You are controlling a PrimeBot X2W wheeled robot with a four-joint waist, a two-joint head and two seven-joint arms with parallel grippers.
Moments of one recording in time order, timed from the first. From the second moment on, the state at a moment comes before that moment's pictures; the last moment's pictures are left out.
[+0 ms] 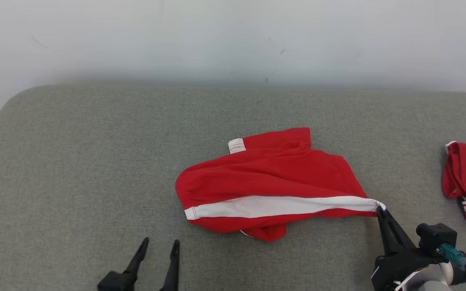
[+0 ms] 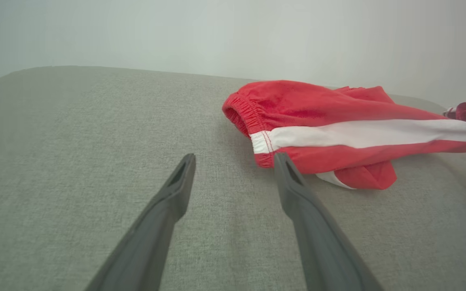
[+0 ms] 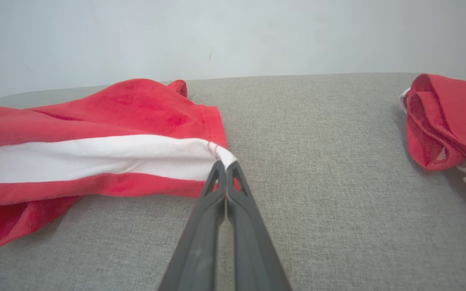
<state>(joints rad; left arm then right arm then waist) -0.03 0.17 -0.33 0.21 -0.35 0.03 -0.24 -0.24 -0.22 0.14 0.61 0.32 0.13 -0.26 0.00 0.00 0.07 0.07</state>
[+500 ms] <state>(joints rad) -0.28 0.10 -0.36 0.49 -0.44 -0.06 -0.08 -0.27 -0.24 0.18 0.61 0.31 0.13 -0.26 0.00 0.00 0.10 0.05</state>
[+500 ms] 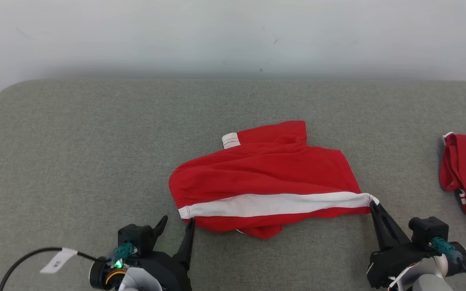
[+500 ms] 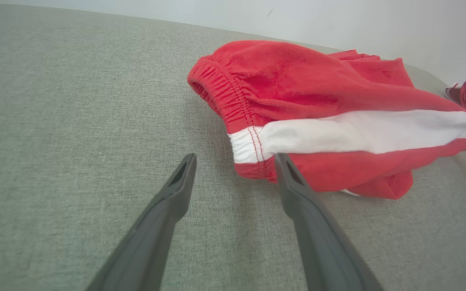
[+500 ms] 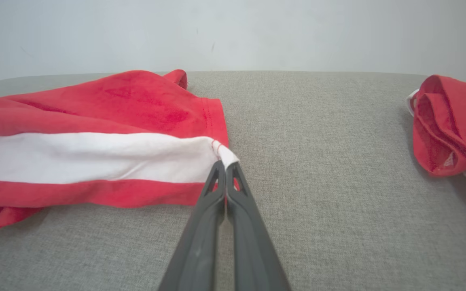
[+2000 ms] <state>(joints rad) -0.51 0.33 -0.35 0.04 -0.88 -0.13 0.19 -0.41 -0.43 0.20 0.27 0.56 0.13 -0.24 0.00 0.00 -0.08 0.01</state>
